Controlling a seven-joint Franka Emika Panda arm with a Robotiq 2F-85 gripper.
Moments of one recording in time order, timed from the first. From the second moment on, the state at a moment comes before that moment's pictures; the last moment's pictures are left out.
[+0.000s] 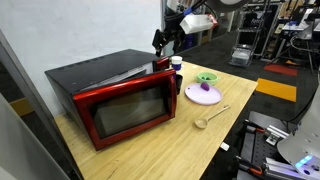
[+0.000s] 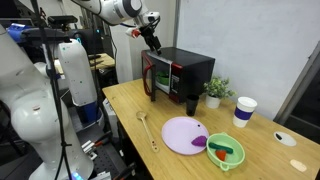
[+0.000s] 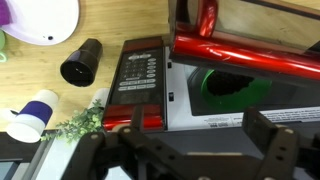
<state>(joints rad) 0.06 -0.21 0.24 -2.14 -0.23 2.29 0.63</state>
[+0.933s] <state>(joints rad) 0.08 -0.01 0.19 -2.06 -0.27 2.29 0.65</state>
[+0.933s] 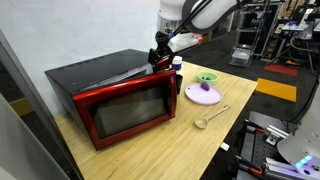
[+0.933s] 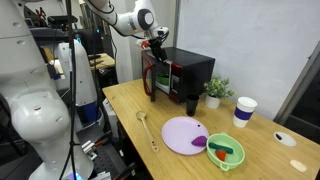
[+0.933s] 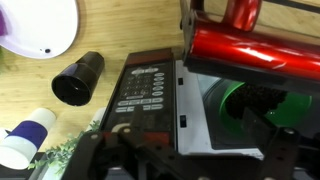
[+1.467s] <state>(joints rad) 0.12 -0.01 0.19 -2.06 -0.24 2.21 0.64</state>
